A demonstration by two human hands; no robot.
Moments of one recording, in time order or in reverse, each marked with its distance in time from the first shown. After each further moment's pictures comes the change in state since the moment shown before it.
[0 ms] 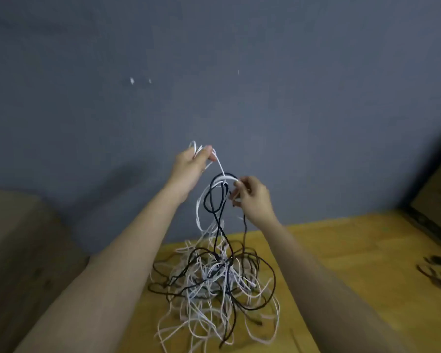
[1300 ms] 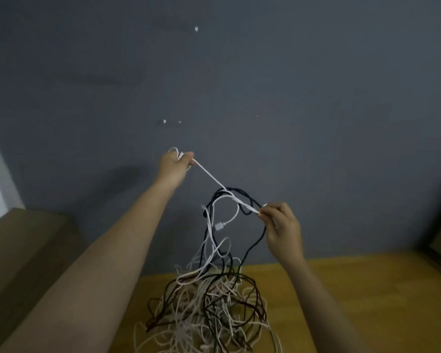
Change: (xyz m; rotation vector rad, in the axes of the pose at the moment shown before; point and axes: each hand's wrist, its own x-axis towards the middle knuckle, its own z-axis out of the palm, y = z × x) left_hand 0.046 0.034 -0.076 0.228 0.287 0.051; right_hand -0.014 -0.007 -0.019 -0.322 0.232 -0.554
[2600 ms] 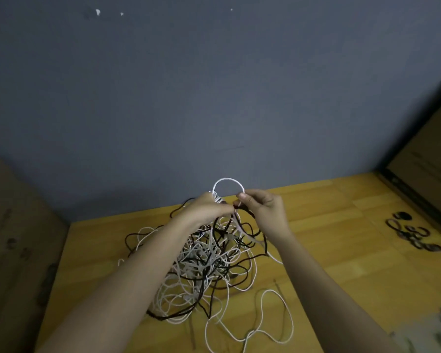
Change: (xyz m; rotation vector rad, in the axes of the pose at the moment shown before) left_hand -0.161 -0.116 0.109 0.200 -0.795 -0.357; right_hand -0.092 0.018 -0.007 0.541 -0.209 0.735
